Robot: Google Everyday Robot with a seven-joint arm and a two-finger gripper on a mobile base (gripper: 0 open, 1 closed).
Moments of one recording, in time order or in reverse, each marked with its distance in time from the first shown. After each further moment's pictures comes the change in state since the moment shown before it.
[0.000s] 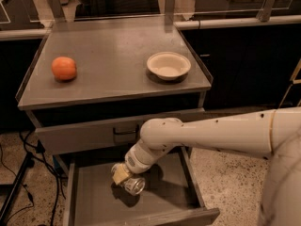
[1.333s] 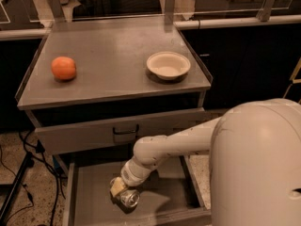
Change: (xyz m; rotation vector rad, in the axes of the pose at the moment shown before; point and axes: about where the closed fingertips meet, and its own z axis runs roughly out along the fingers) arm 0.023 -0.022 0.095 -0.022 0.063 0.113
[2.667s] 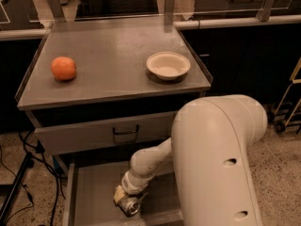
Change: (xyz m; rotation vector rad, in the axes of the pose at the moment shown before) arm 0.015 -0.031 0.068 0.056 0.040 0.095
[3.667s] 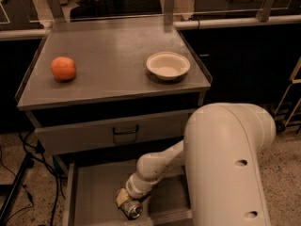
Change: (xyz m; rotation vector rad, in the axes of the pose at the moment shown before) arm 0.012 -0.011 0.010 -0.049 -0.017 0.031
